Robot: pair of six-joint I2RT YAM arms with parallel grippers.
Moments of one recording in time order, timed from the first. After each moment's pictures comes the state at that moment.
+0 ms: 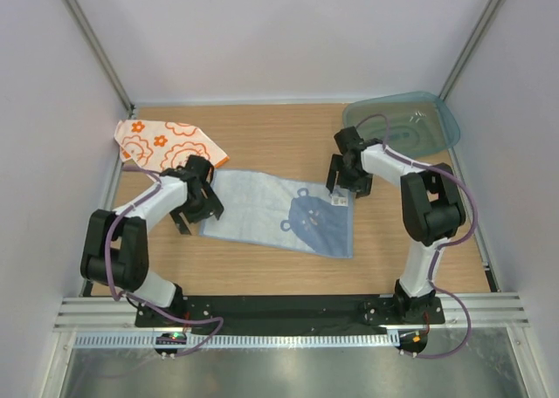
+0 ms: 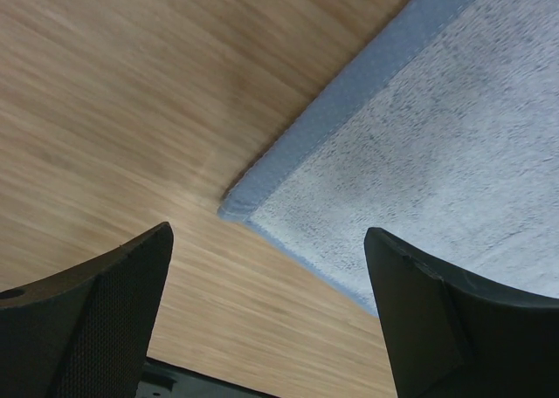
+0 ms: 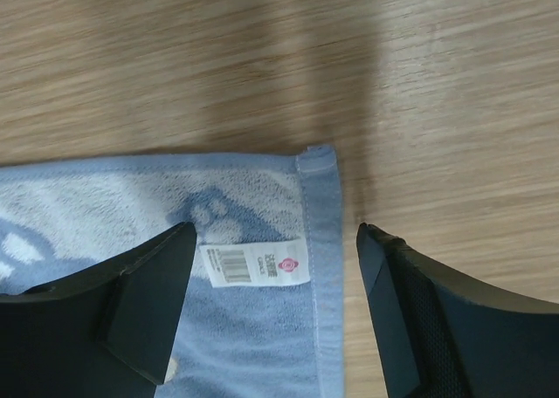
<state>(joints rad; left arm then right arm) -0.24 1.52 0.94 -0.80 -0.18 -0.81 0.34 1.87 1.29 -0.68 0.14 0.55</state>
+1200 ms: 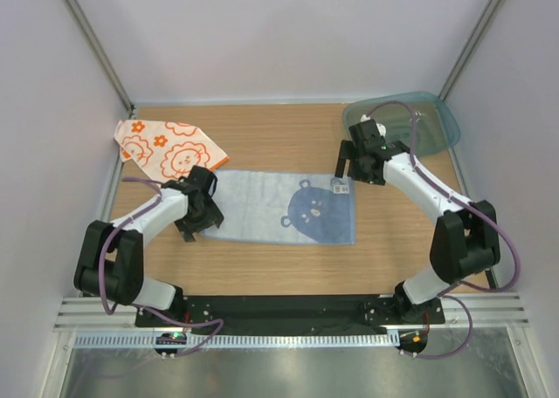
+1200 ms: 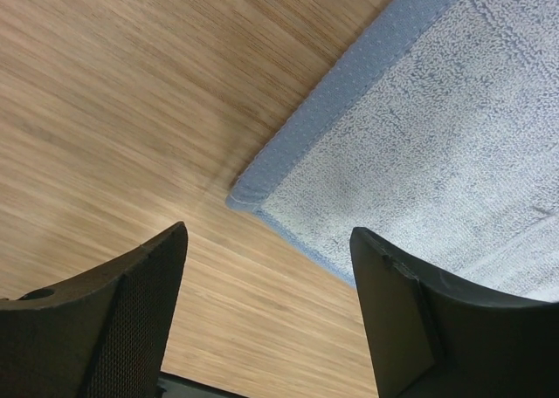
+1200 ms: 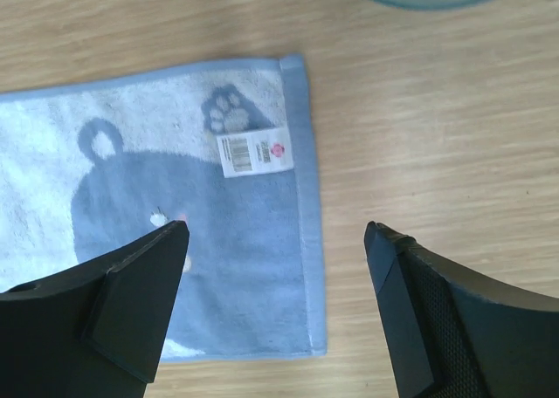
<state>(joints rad) -0.30 1.43 0.81 -0.75 -0.20 -0.89 0.34 1.62 1.27 -0.68 0.23 0.48</state>
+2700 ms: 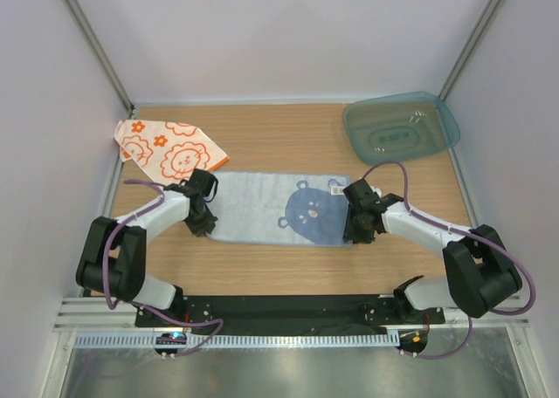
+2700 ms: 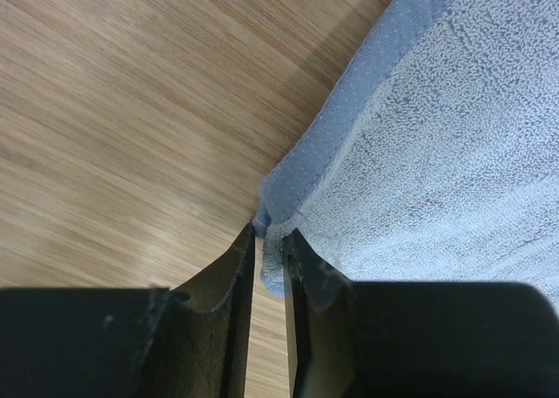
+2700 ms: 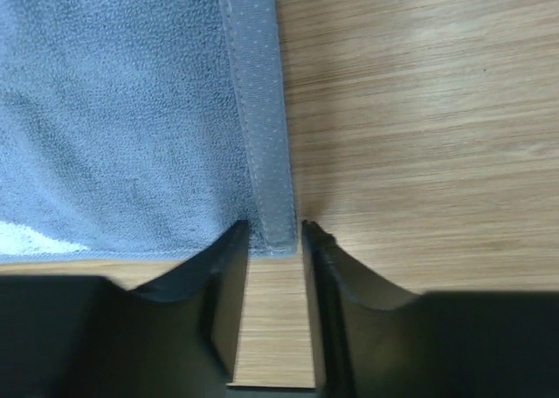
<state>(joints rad) -0.30 1.47 0.77 -0.66 -0.21 -0.89 0.48 1.35 0.68 -0.59 0.10 0.69</state>
